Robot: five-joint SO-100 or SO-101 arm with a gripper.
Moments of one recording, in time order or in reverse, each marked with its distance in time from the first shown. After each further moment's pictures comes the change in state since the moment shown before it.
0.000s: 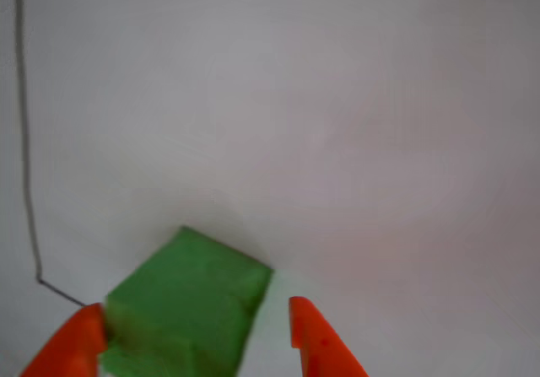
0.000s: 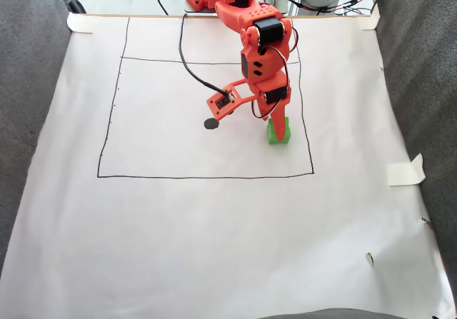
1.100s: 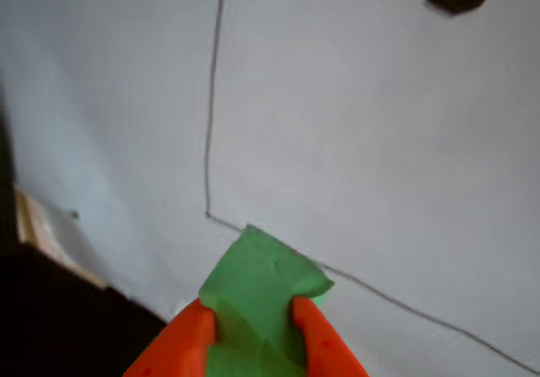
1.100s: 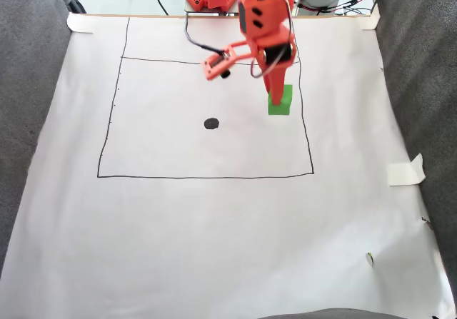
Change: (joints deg) arm 2.9 37.2 35.8 -8.9 8.9
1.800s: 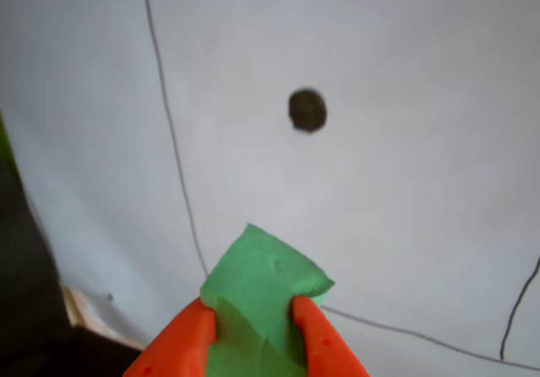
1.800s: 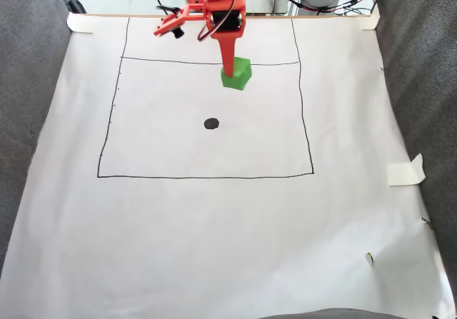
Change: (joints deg) arm 11.0 31.5 39.4 -5.8 2.5
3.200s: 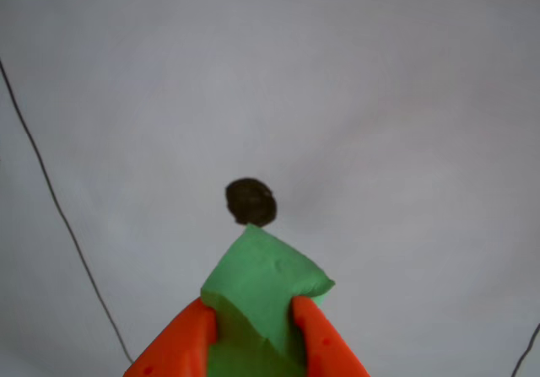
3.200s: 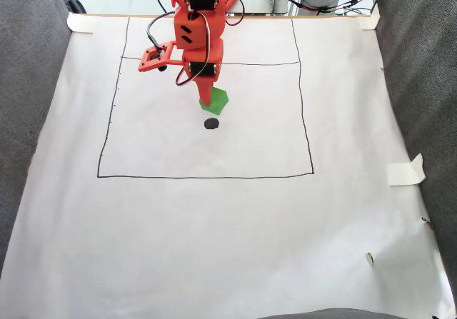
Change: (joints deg) arm 4.0 -20.4 -8.4 0.9 -2.0
